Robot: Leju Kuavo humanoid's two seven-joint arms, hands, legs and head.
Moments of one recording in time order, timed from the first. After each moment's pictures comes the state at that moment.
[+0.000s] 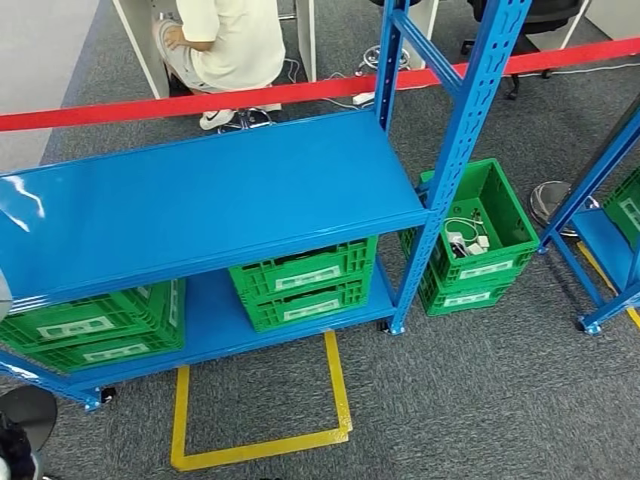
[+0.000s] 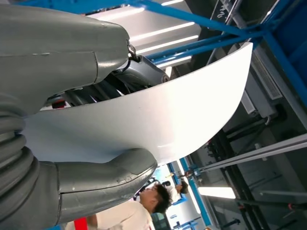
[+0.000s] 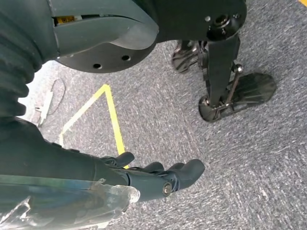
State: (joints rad) left arm 0.24 -0.03 0.04 -2.06 -0.07 0.45 -0.70; right arm -0.07 0.01 0.44 -0.16 -0.63 -0.22 0.00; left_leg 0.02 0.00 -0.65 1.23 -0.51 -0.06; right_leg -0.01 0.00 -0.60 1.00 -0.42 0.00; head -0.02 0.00
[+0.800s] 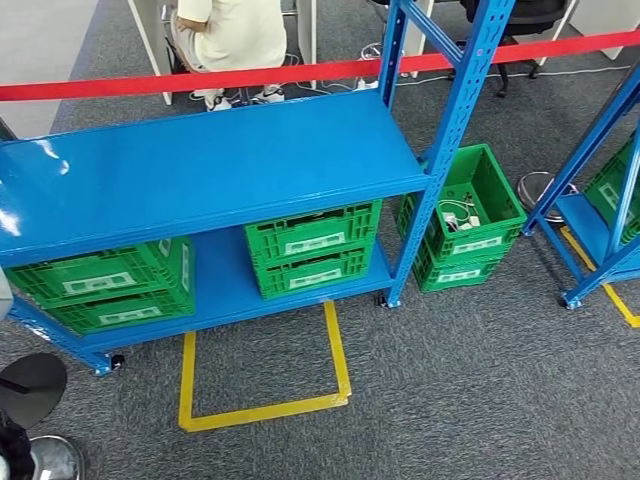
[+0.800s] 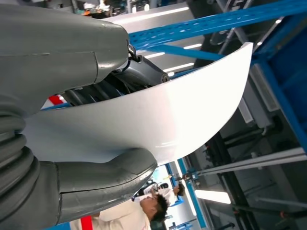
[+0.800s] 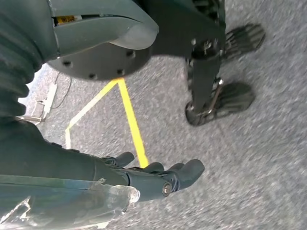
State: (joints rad) left arm 0.24 -0.03 0.04 -2.06 -0.06 0.44 -0.70; right arm -0.07 0.02 0.46 -0.16 -0.62 -0.22 0.01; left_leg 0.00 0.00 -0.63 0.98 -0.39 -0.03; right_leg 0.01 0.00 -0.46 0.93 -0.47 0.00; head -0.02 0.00
